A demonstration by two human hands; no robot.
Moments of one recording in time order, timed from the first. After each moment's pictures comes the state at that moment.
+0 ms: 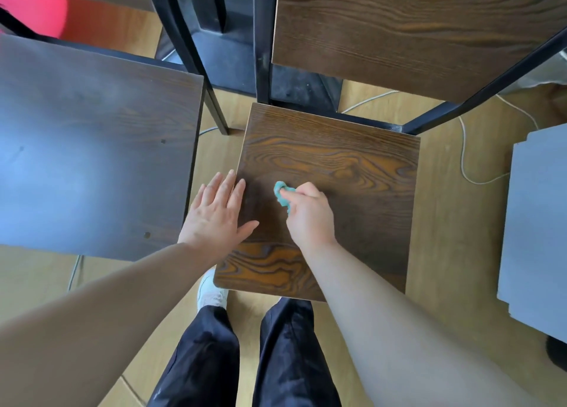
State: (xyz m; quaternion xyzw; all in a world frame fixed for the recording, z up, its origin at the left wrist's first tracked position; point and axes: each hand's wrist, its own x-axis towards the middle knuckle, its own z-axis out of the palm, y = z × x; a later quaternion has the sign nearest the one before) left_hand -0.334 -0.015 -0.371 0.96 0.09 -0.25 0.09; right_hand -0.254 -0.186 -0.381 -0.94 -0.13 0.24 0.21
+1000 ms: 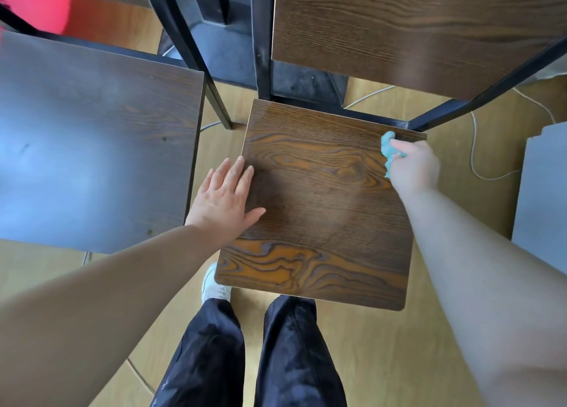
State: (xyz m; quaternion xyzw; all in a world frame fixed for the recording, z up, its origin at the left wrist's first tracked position) left_hand -0.306 -0.015 -0.368 0.96 0.07 -0.26 0.08; right_hand -0.112 -0.293 -0.371 -0.95 0.12 0.15 0.27
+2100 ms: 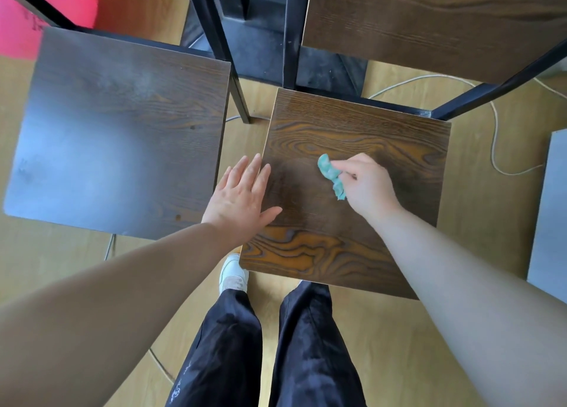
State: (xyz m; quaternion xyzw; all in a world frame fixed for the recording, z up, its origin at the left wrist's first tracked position) left_hand -0.333 -0.009 -0.354 0.96 0.06 -0.26 0.09; right_hand -0.202 -0.220 -0.354 -0.91 -0.09 0.27 0.29
